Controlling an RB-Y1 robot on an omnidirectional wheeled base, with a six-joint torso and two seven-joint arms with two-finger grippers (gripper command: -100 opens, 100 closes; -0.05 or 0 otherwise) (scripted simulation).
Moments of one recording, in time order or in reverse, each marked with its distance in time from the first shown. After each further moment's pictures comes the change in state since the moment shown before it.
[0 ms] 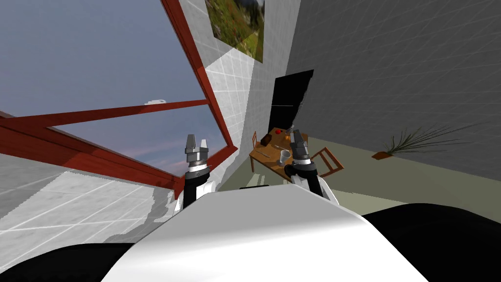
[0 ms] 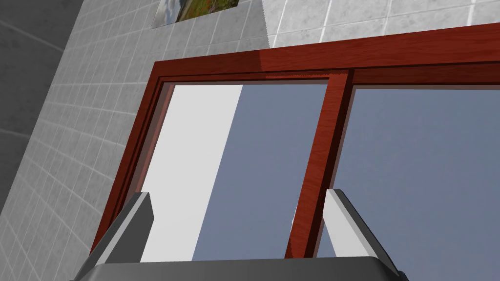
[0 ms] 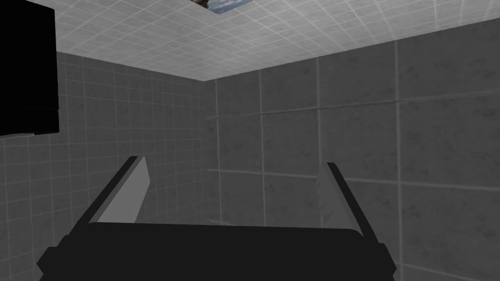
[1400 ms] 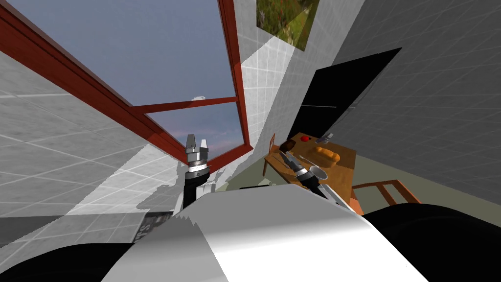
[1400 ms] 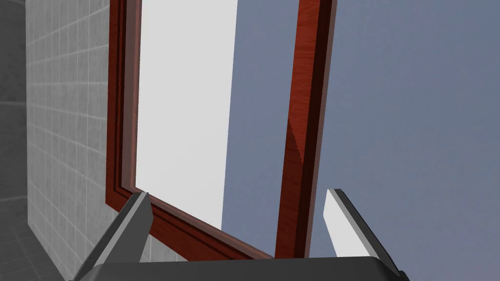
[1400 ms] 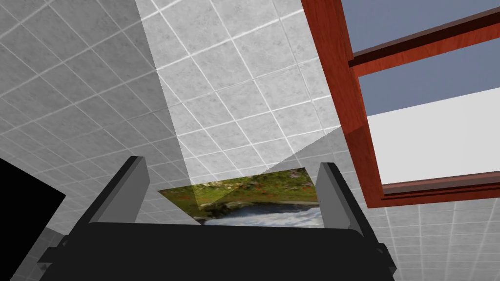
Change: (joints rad) left arm 0.000 0.000 0.000 0.000 0.000 0.000 0.000; right arm 0.106 -0.298 -0.014 0.300 0.236 0.035 0.099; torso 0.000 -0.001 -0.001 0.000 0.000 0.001
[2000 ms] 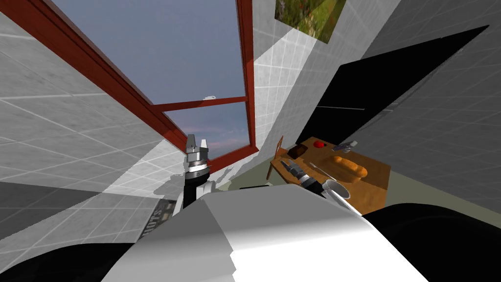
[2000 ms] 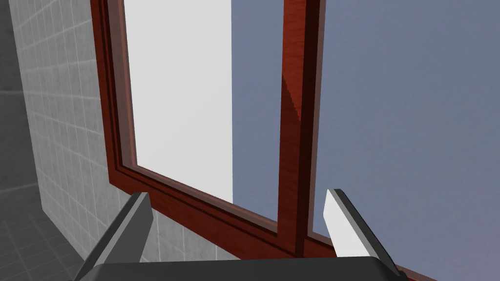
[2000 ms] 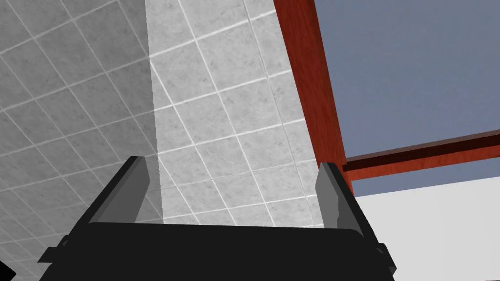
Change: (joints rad) left arm 0.000 0.000 0.000 0.000 0.000 0.000 0.000; right arm 0.030 -0.094 0.007 0.171 0.092 0.005 0.029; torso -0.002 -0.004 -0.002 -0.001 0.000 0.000
